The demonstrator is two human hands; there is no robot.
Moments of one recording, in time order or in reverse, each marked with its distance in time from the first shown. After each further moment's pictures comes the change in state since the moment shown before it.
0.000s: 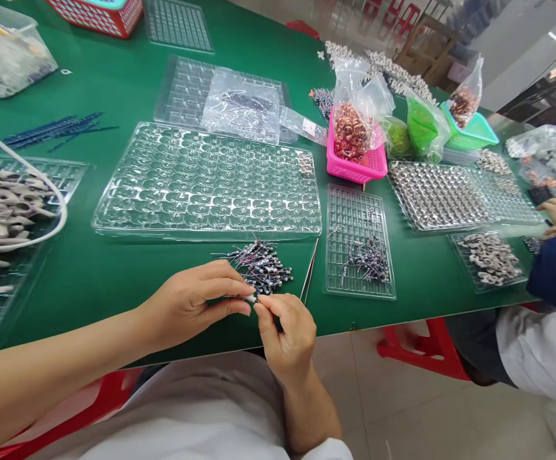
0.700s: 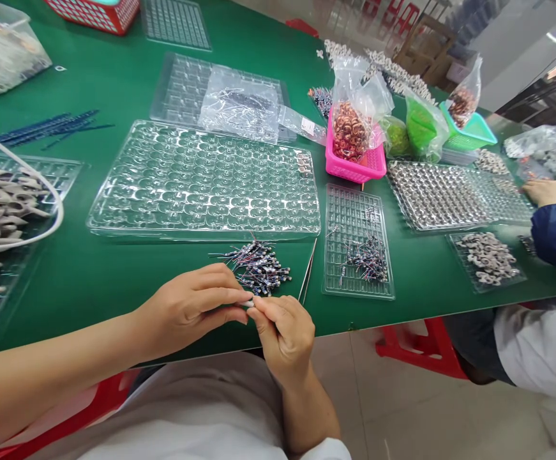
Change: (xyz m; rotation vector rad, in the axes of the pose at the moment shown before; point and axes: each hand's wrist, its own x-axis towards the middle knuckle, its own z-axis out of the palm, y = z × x) left_hand -0.001 0.001 0.002 -0.018 -0.005 0.111; right_hand 0.003 0.001 0.000 0.071 -0.030 -0.053
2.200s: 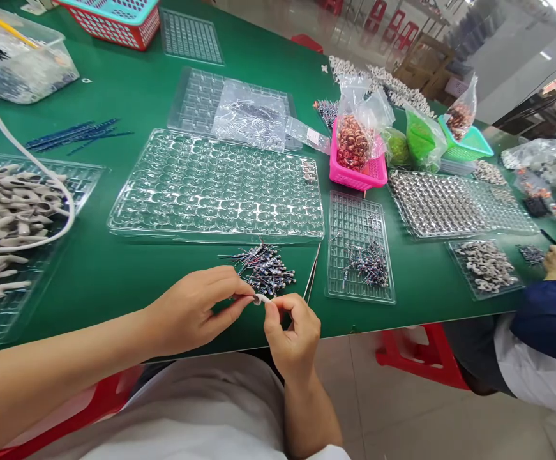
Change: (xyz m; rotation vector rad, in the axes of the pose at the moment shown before) left_hand -0.001 0.010 -0.002 0.113 -0.041 -0.166; right_hand -0.003 -0.001 0.001 0.022 0.042 0.292
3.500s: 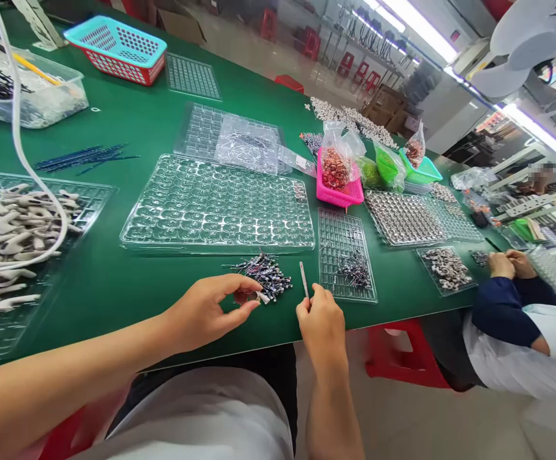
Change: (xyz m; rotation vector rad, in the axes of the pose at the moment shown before) left_hand 0.001 0.004 0.000 -0.226 0.070 -0.166; right_hand 0.032 0.008 -0.044 -0.987 -0.075 0.080
